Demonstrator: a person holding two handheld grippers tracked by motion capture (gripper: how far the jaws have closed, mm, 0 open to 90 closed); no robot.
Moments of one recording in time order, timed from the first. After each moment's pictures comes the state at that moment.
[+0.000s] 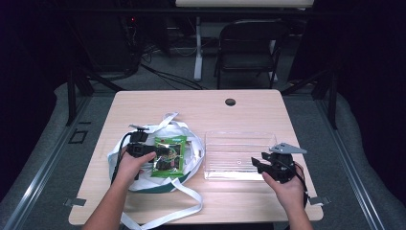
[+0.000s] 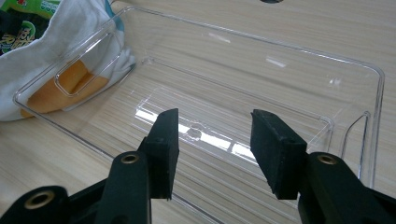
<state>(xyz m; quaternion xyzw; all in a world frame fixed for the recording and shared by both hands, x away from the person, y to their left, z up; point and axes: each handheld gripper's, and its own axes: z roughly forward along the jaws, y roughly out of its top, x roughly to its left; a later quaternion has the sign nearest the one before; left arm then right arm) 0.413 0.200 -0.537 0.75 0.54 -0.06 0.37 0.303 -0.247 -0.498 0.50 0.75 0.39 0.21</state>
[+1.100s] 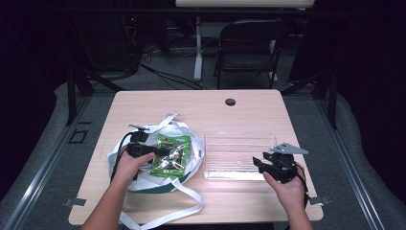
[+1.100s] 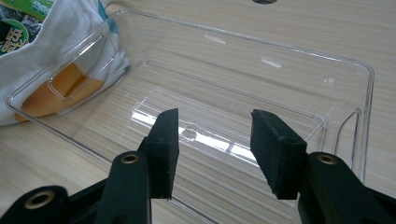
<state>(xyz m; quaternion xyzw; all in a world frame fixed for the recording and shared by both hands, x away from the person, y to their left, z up) 0.410 0.203 -0.528 0.77 0.50 -0.09 0.39 0.303 -0.250 -0.499 0.50 0.74 0.39 0.21</state>
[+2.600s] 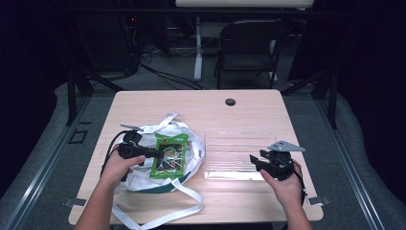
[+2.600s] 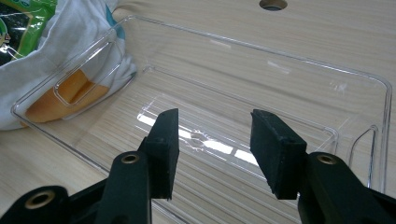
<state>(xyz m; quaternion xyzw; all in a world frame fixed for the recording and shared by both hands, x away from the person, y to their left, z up) 0.394 0.220 -0.505 0.80 0.42 -0.10 0.41 0.311 -0.244 -0.499 0.49 0.74 0.40 0.21</state>
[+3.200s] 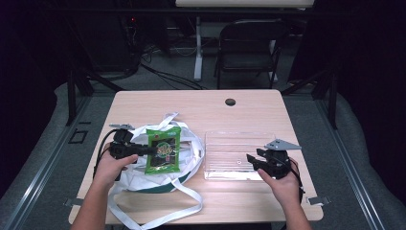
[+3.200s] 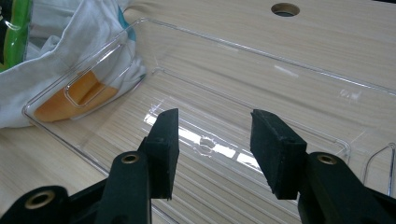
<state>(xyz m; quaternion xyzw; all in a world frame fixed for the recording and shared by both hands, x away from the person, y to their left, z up) 0.384 0.236 -0.488 0.79 0.42 -0.05 0.44 0.315 -0.238 -0.497 0.47 0.76 0.40 0.20</state>
